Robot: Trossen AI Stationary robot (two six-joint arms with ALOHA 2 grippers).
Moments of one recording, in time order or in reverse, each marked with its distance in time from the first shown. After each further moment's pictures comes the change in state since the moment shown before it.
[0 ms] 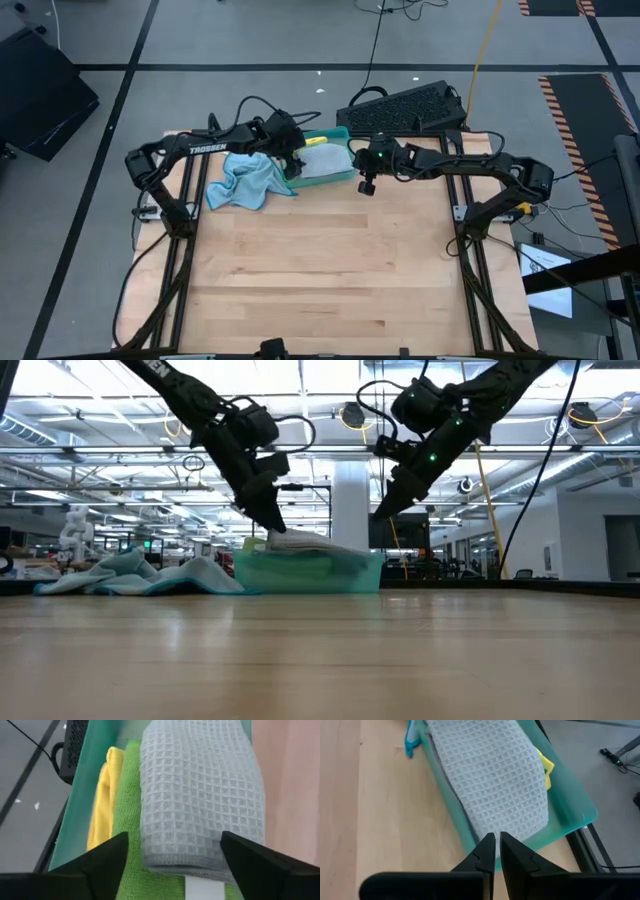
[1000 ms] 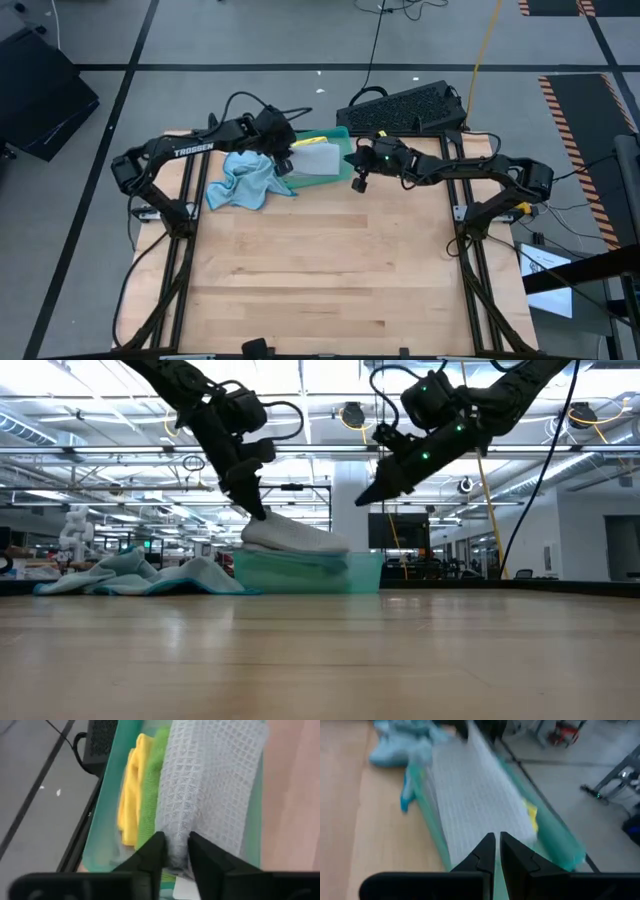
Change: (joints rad) left arm 0.015 -0.107 0.000 -0.133 -0.087 -0.002; right arm 0.014 0.004 -0.097 0.365 -0.001 0.056
